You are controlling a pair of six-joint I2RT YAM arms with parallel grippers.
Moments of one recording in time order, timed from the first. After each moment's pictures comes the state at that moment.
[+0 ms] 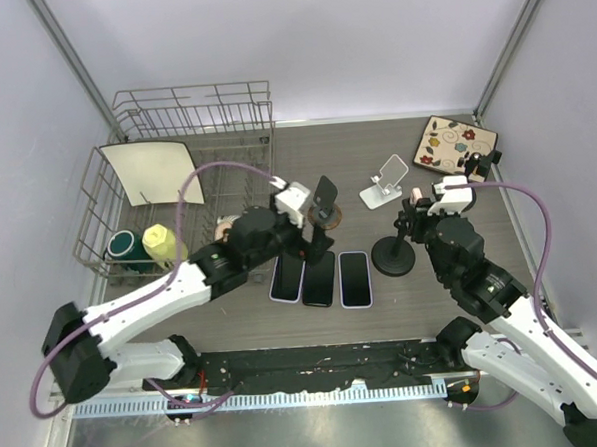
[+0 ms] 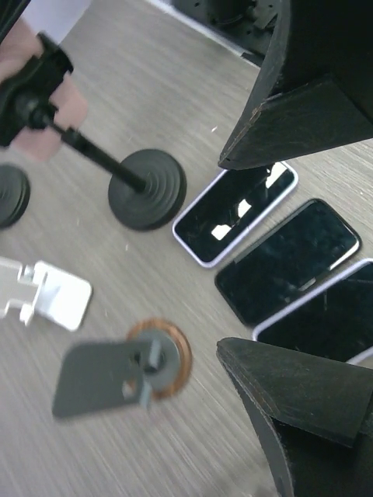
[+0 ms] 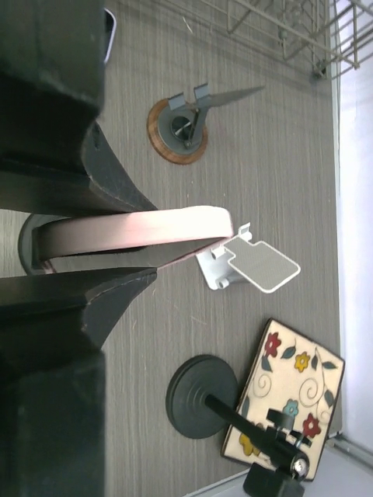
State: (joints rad) left arm -0.88 1.14 0.86 -0.01 -0.04 -0.20; right arm 0.62 0.61 0.66 -0.27 0.62 0.17
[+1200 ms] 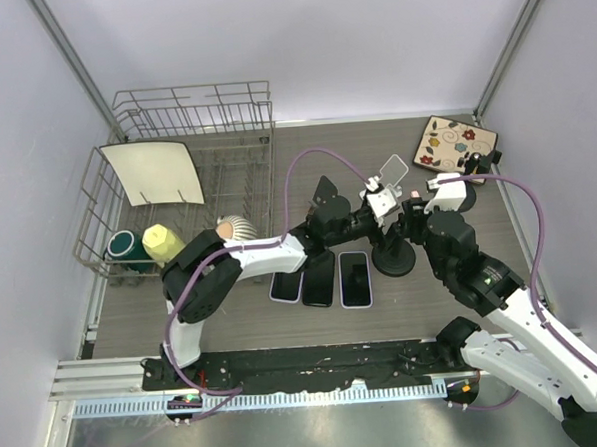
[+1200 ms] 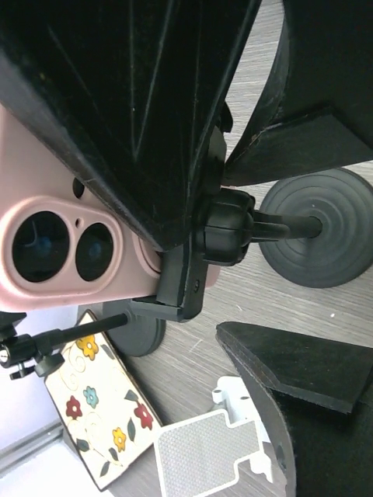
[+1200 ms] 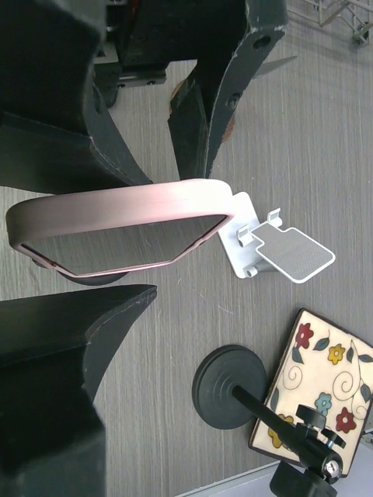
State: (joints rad) left arm -1.01 1.94 1.23 0.68 0.28 0.08; right arm 0.62 0.67 0.72 -0.39 0.61 0.22
